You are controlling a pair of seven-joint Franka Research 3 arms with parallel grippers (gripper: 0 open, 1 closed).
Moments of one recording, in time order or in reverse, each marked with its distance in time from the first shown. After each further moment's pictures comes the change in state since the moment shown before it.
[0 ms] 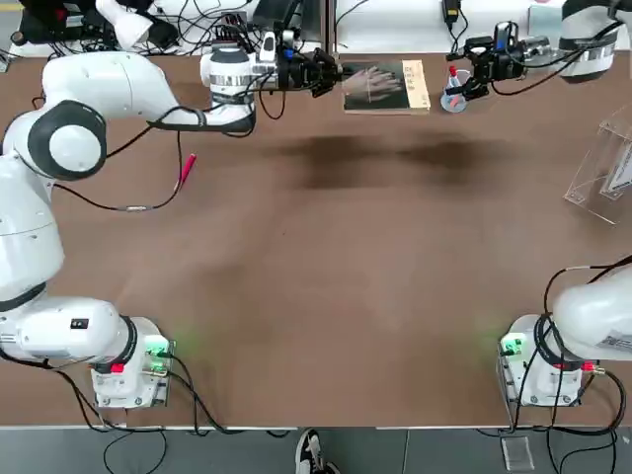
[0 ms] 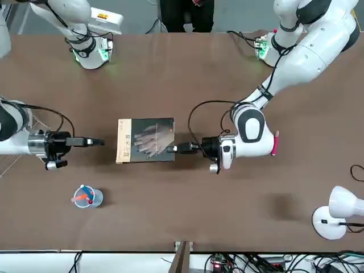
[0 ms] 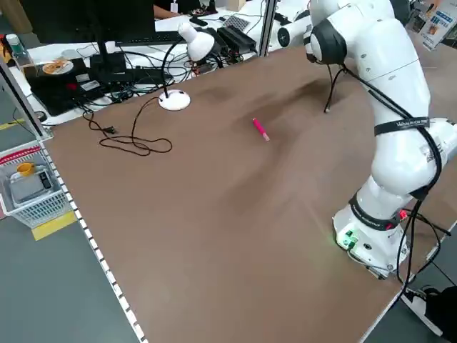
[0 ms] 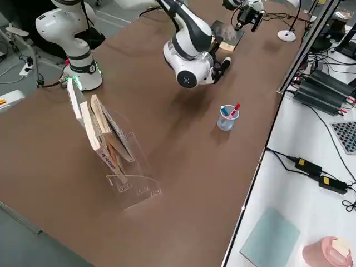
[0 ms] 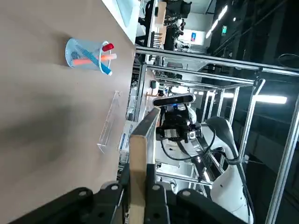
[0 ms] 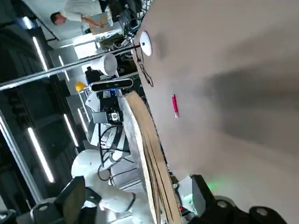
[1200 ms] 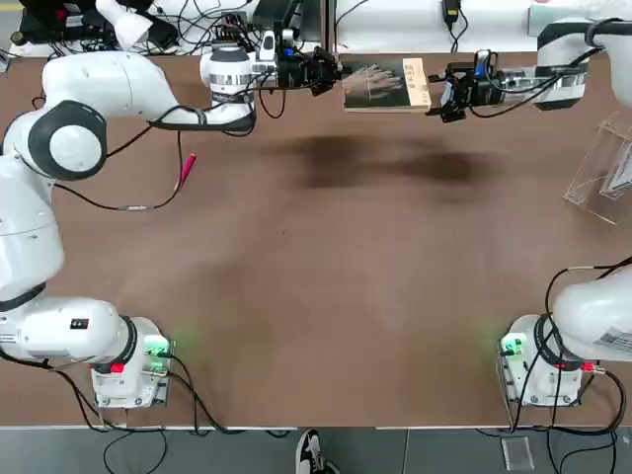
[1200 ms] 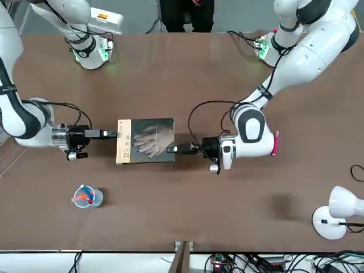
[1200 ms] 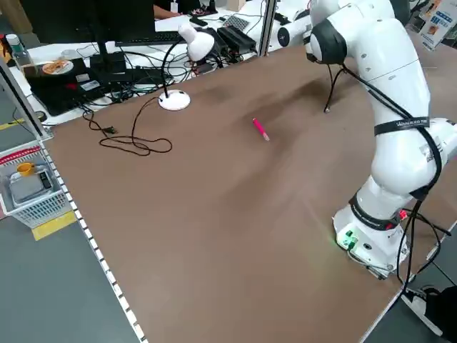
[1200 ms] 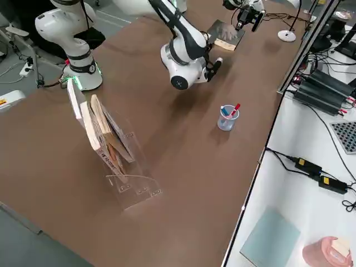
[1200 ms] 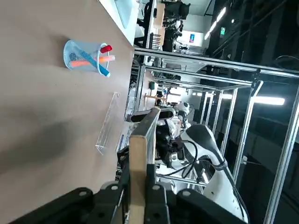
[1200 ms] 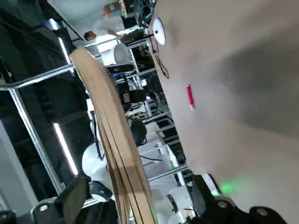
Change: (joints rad) left arm 0.000 0.001 0.001 0.006 -0.006 0.000 -0.001; right arm -0.062 -0.001 0.137 -0.174 0.140 0.050 -0.119
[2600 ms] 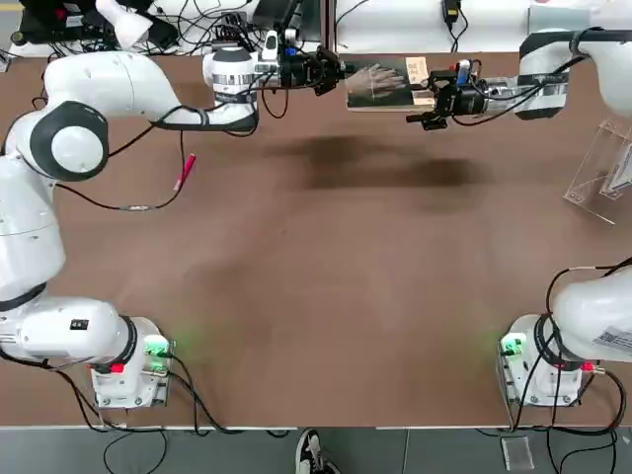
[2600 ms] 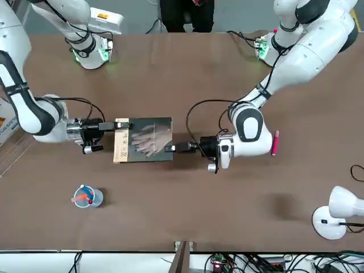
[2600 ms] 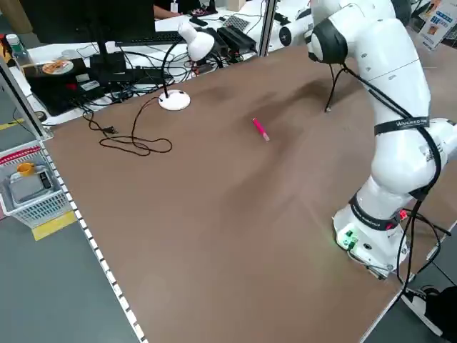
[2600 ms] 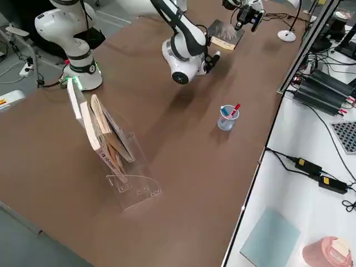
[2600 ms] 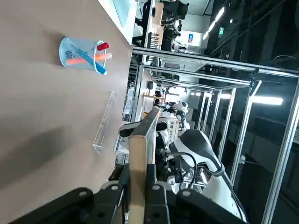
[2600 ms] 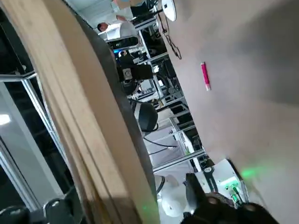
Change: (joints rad) left arm -0.014 0.000 0.000 0.007 -0.013 0.005 0.000; right arm -0.029 -0.001 0.106 -0.056 0.054 -0.021 0.000
